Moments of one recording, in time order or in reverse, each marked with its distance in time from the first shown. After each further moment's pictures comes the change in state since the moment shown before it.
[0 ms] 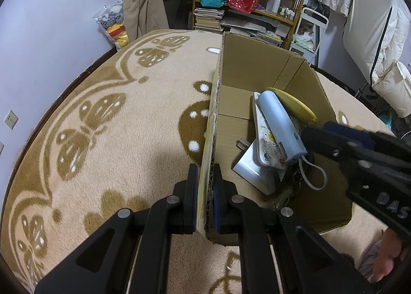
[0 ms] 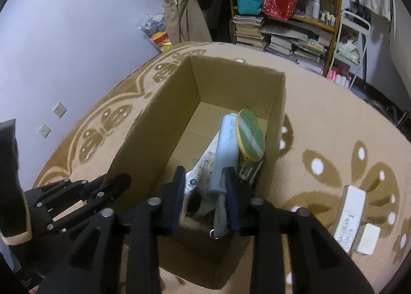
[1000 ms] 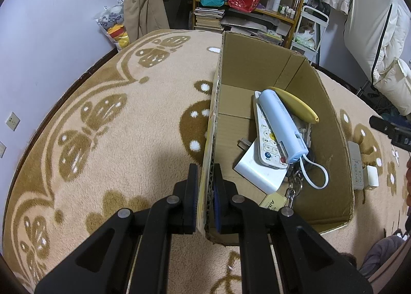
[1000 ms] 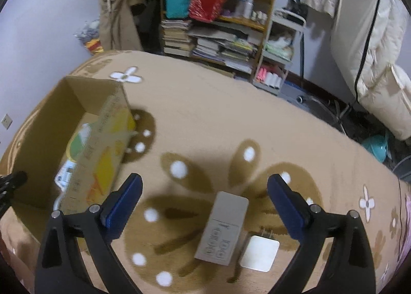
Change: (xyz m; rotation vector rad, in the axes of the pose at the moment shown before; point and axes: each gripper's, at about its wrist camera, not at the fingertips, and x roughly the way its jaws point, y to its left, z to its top) left arm 0.001 0.001 -0.001 0.004 -0.001 0.005; right arm -0.024 -0.161 -0.007 0.093 0.019 -0.308
